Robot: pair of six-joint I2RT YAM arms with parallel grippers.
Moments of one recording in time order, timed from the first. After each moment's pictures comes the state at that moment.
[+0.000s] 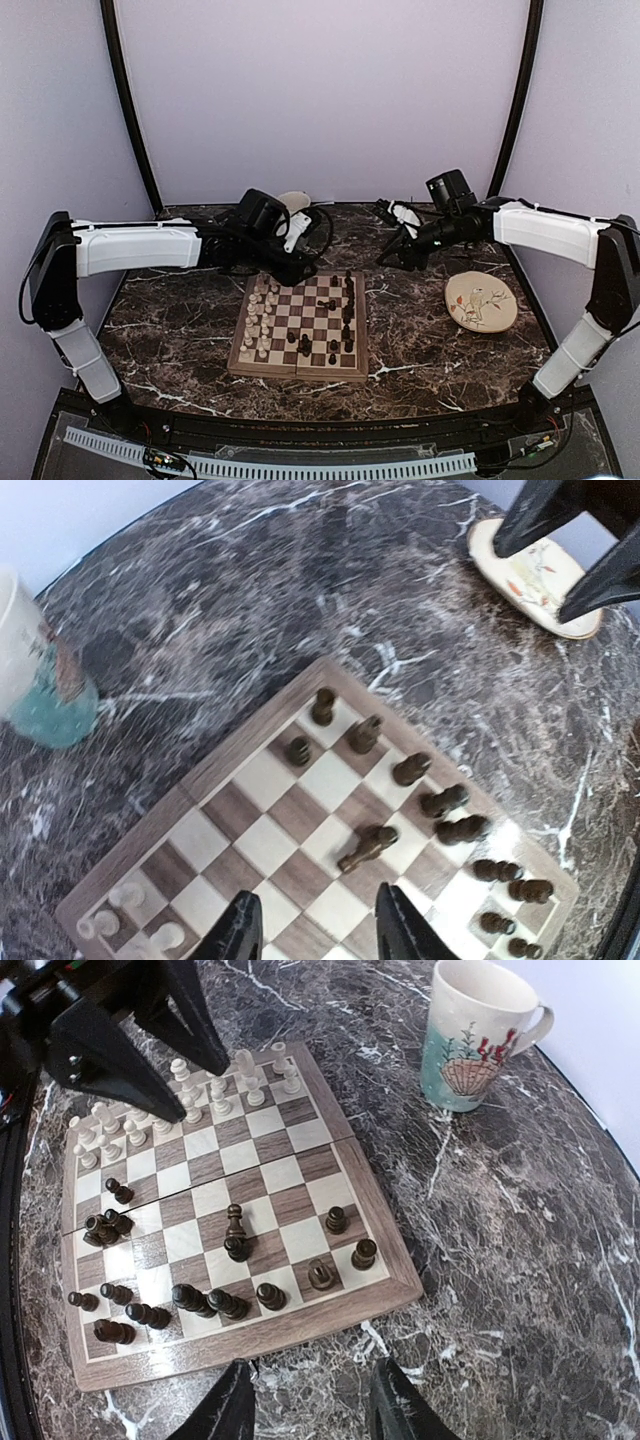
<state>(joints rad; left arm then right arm) -0.82 1.72 1.28 -0.30 0.07 -0.03 0.50 1.57 1.16 -0.42 -0.57 -0.47</state>
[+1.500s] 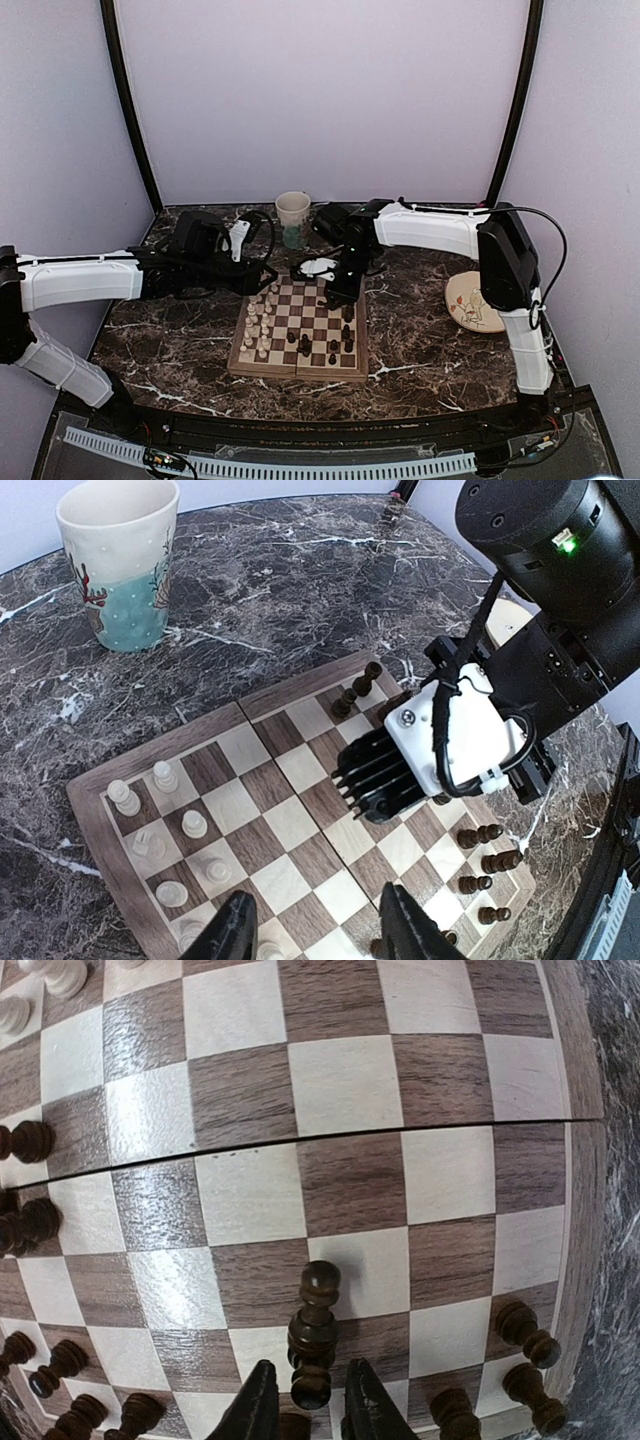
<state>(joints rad) -0.70 1.36 0.84 -0.08 0.13 -0.28 0.86 2.20 1.86 -0.98 -0.15 -0.55</state>
